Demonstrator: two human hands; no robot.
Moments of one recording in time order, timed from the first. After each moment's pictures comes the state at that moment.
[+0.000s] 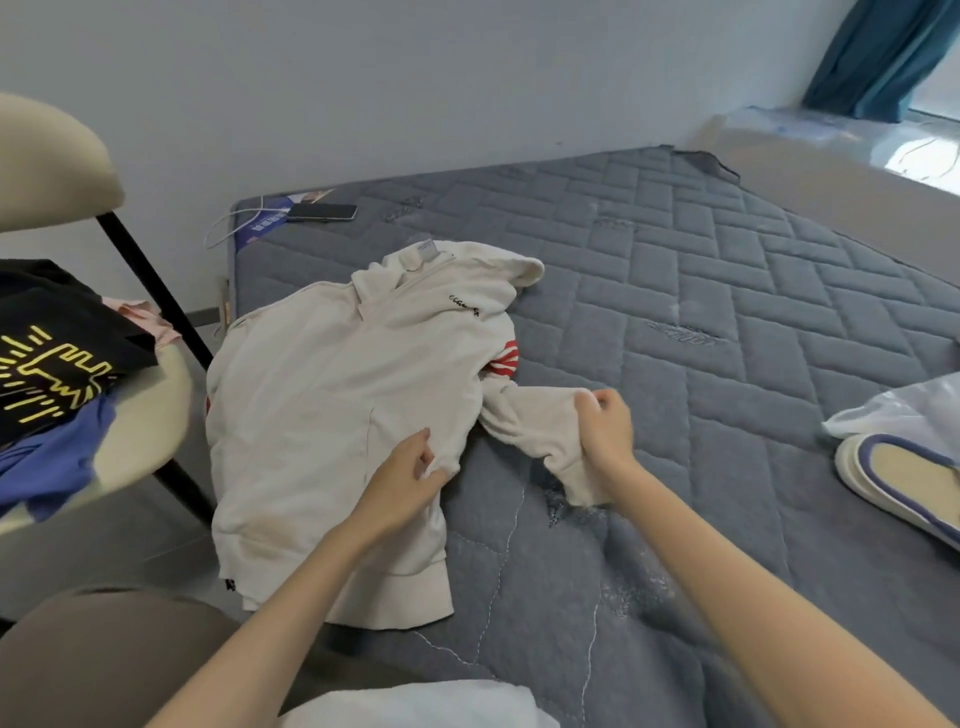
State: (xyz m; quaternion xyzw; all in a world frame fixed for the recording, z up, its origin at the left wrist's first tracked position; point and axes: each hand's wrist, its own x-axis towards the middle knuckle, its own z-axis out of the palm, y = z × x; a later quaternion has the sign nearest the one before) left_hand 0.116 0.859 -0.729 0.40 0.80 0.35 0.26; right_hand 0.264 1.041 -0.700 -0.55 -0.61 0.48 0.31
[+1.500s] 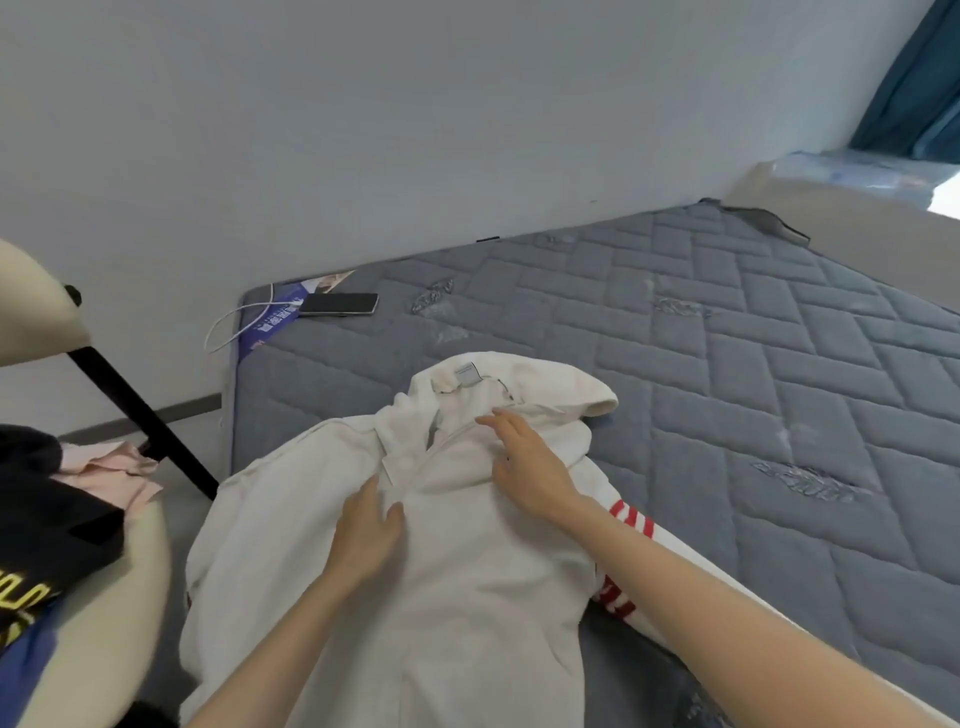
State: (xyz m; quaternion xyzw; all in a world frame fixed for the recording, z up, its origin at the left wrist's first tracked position) left_hand -0.083 0.984 -0.710 0.26 0.87 0.34 0.23; right_hand 0.036 1.153 -0.688 -0.28 -0.90 0.31 0.10
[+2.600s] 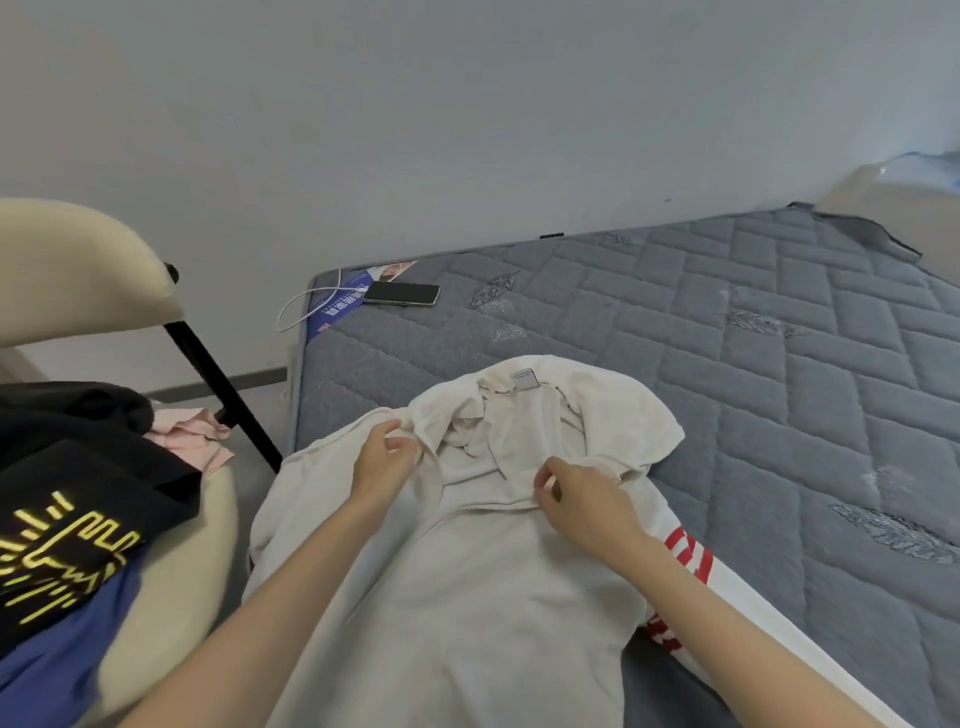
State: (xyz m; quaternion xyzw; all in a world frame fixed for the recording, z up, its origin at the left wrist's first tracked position) left_hand -0.143 1.009 -0.681 0.09 0.81 0.53 0.23; right_hand 0.036 1.145 -0.680 -0.32 -0.92 0.23 0.03
